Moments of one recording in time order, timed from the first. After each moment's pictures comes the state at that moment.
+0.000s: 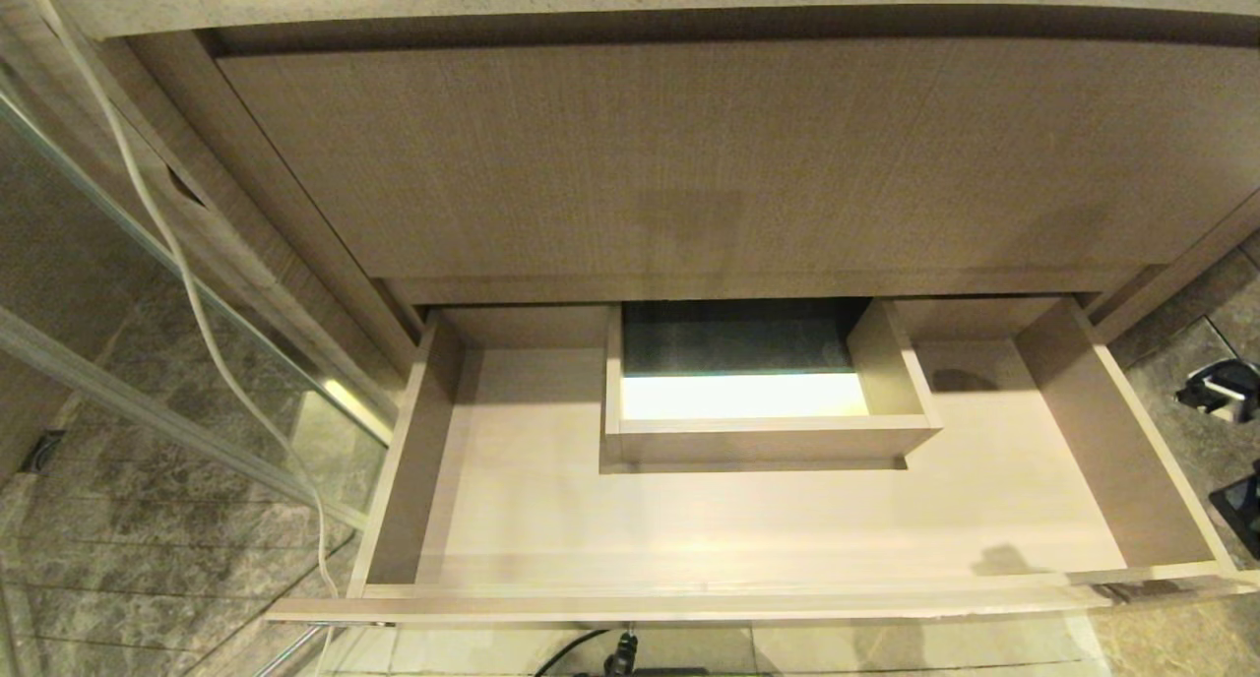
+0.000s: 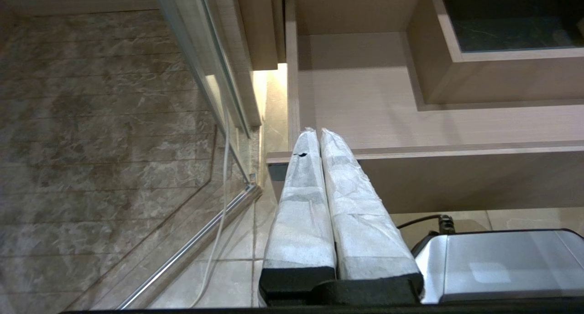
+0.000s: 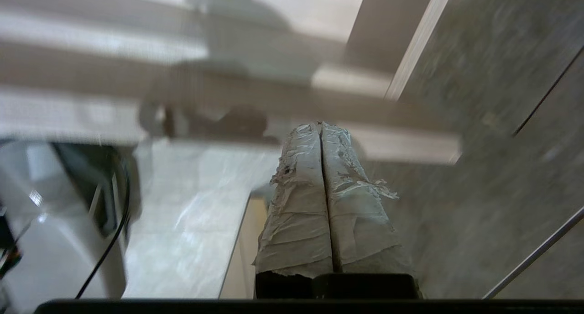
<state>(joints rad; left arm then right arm) 0.00 0.00 0.00 0.00 0.00 0.00 -0.38 1.51 -0.83 0.26 -0.05 -0.63</state>
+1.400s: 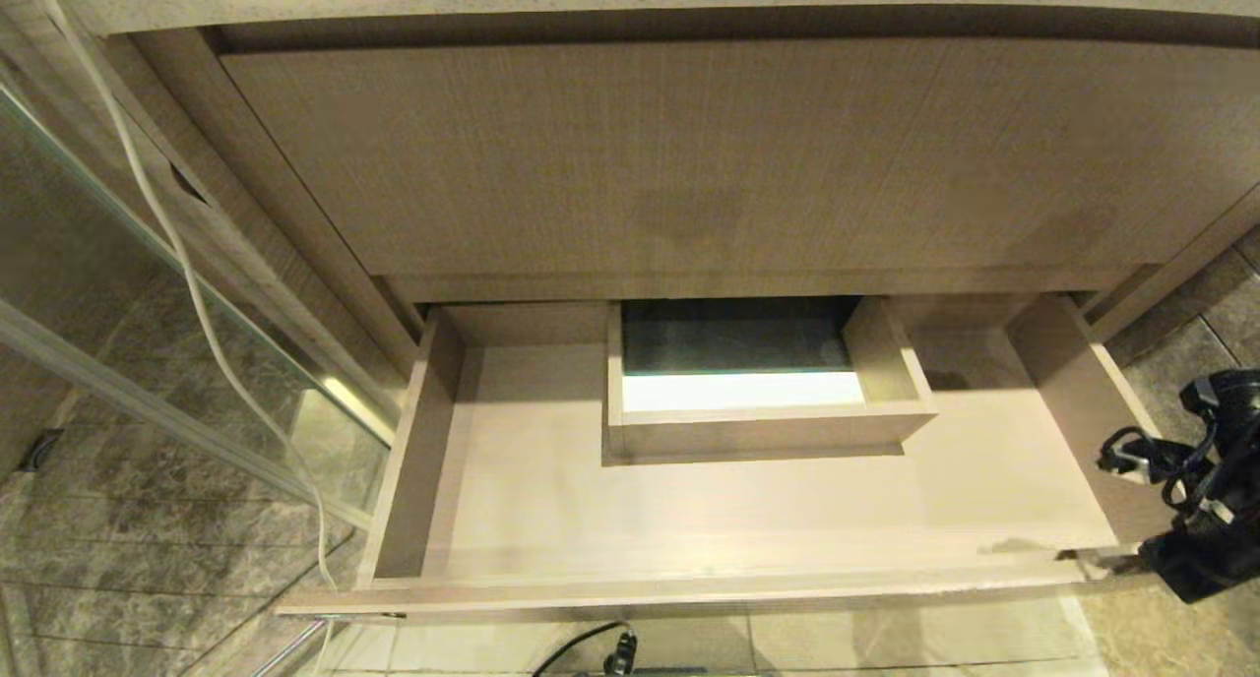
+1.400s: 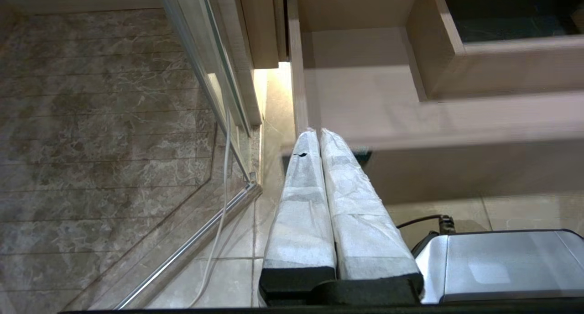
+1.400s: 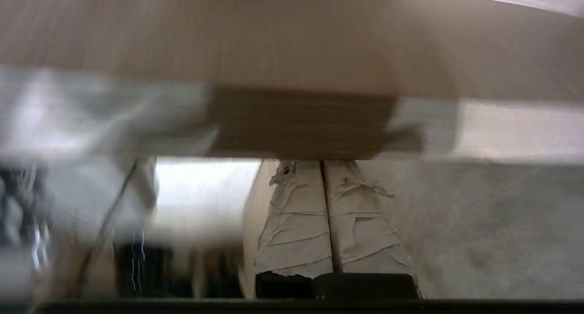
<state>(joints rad) 0.00 0.00 0.00 0.00 0.00 0.00 -0.36 1.87 -0.87 0.16 -0.14 -0.55</state>
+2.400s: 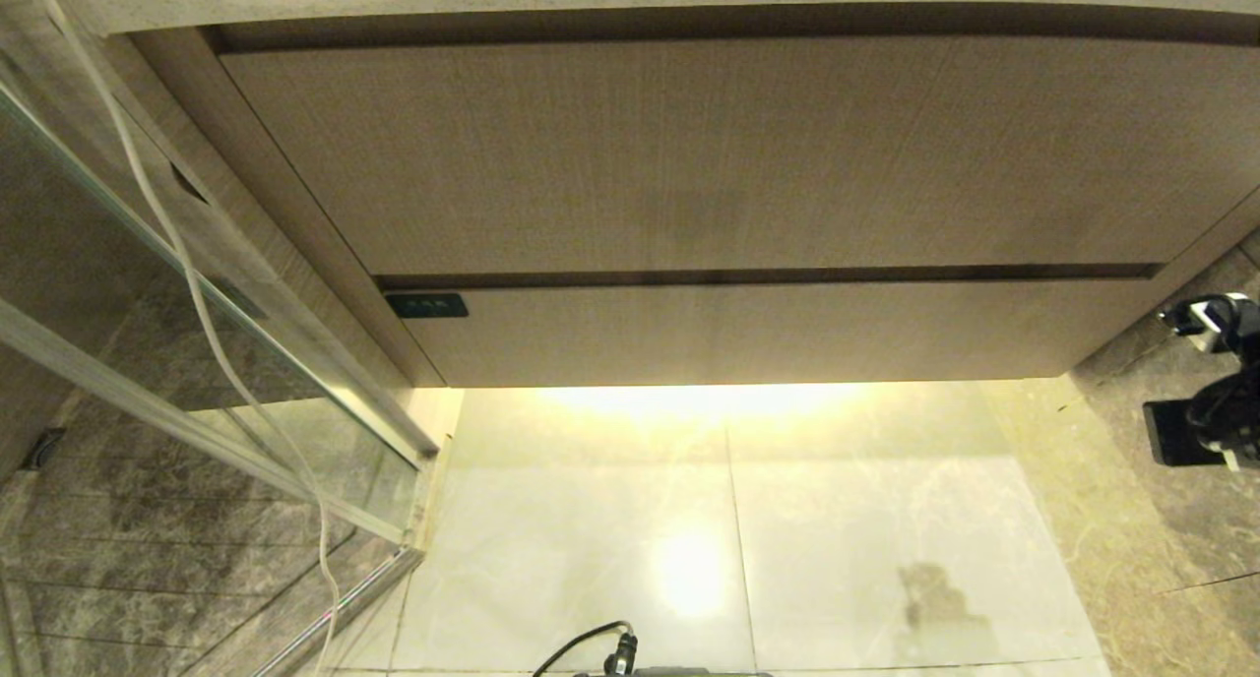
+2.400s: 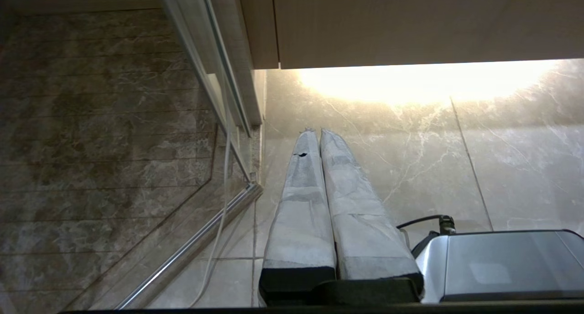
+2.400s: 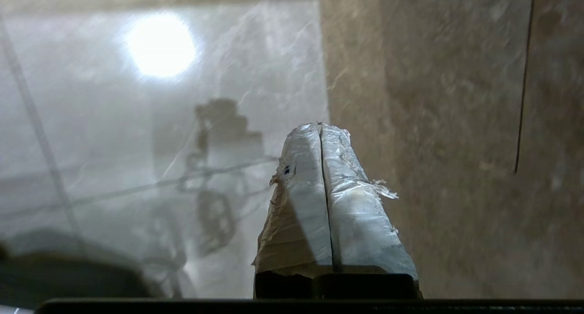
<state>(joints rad) 0.00 0.00 0.00 0.00 0.00 0.00 -0.24 1.54 -0.72 -0.24 -0.20 -0.23</state>
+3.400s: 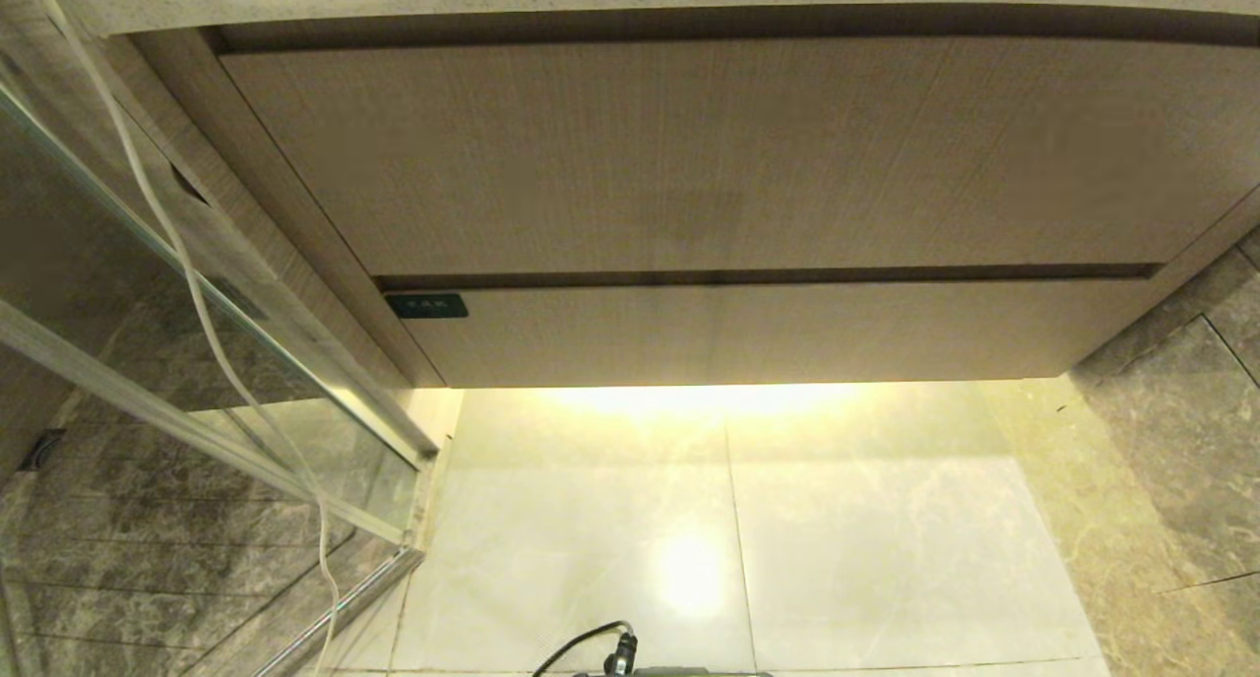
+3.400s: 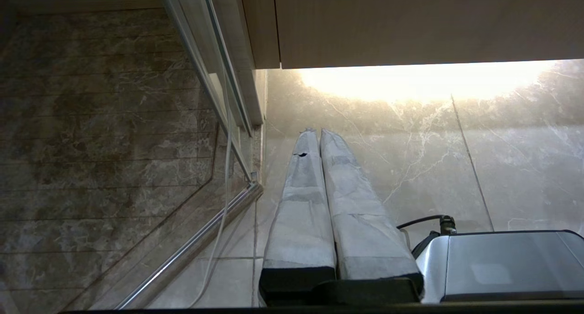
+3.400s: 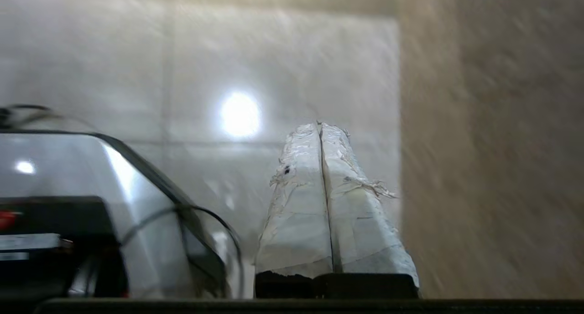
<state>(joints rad) 0.00 0.00 0.00 0.00 0.00 0.00 -0.07 0.35 -0.05 0.01 -0.03 -0.18</state>
